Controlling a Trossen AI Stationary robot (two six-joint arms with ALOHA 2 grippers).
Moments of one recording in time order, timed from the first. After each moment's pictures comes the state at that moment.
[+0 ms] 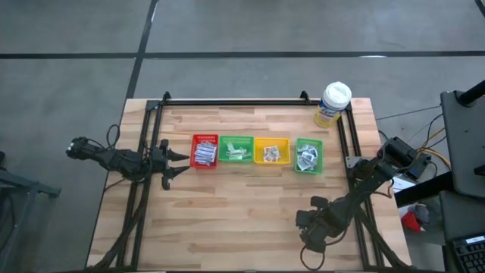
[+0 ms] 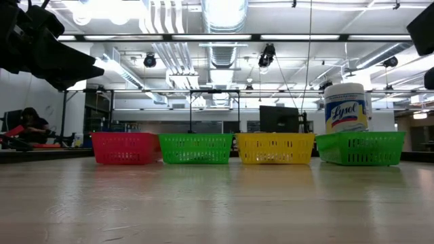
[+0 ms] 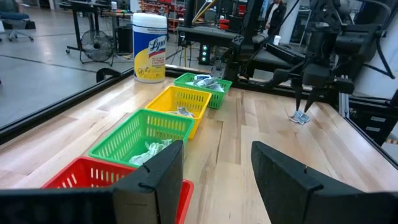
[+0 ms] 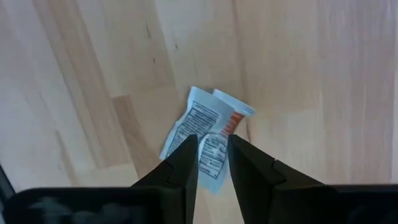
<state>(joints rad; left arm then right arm) -0.34 0.06 0.08 -0.19 -0.49 -0.19 0.77 1.69 1.03 -0.81 0.03 1.02</state>
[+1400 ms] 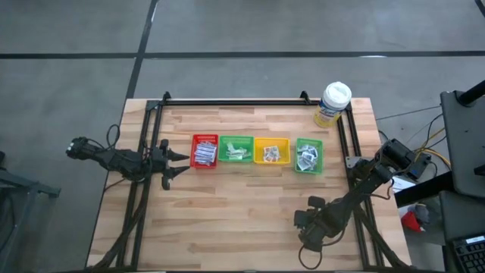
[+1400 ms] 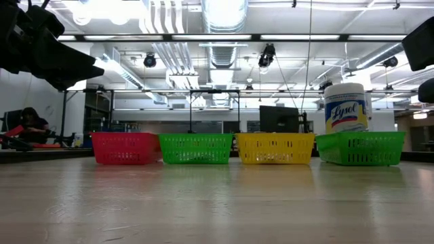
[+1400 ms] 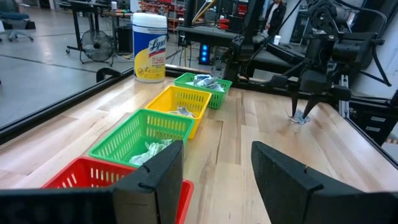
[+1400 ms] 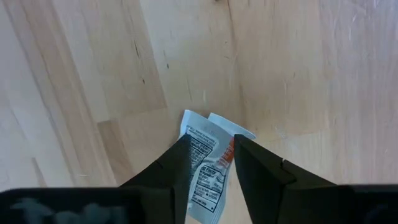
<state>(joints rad) -0.34 0.06 0.08 -0.19 -0.49 -0.19 0.76 1.72 0.99 -0.72 0.08 1.01</state>
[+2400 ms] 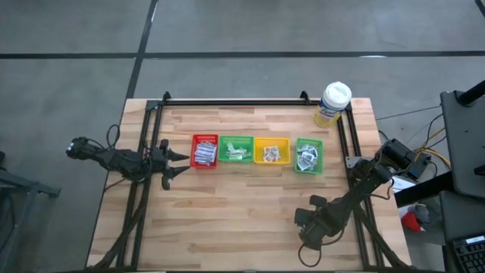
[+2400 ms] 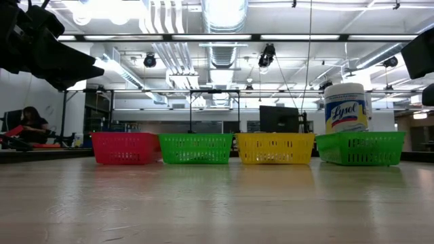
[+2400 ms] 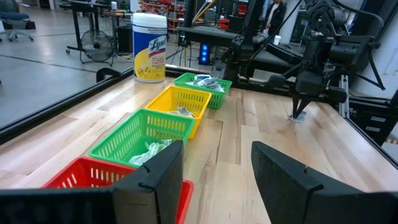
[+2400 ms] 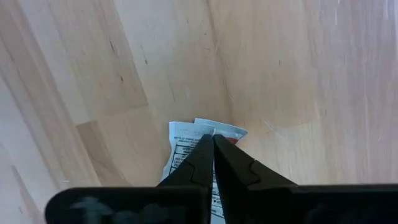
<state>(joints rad) -0.34 0.06 0.08 -0.19 -0.49 -0.19 0.76 1.72 0.97 -0.73 0.08 1.07</state>
